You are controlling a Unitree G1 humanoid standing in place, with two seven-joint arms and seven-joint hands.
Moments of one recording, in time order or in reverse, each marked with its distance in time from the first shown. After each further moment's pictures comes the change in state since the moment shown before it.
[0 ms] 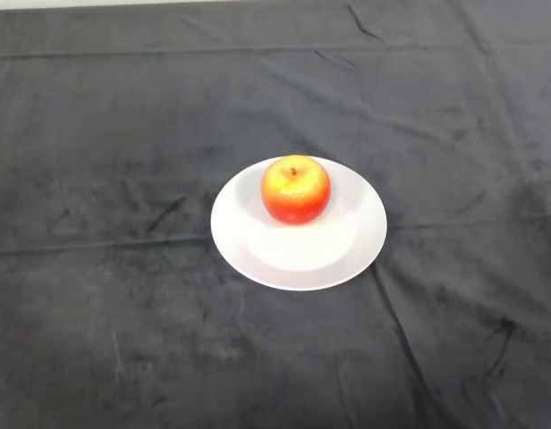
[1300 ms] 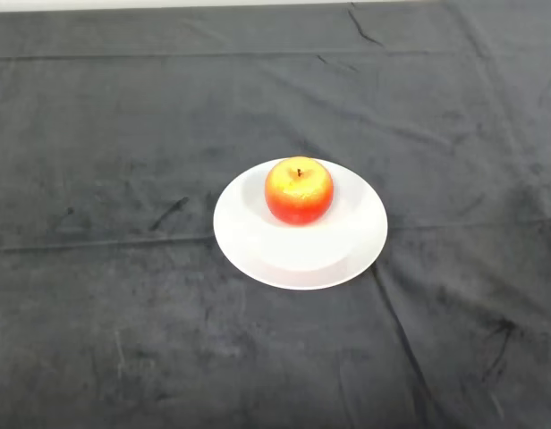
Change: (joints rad) left arm 0.145 0.146 0.297 0.045 -0.124 -0.044 0.069; right arm 0.000 0.000 0.000 0.005 0.000 -0.001 0.000
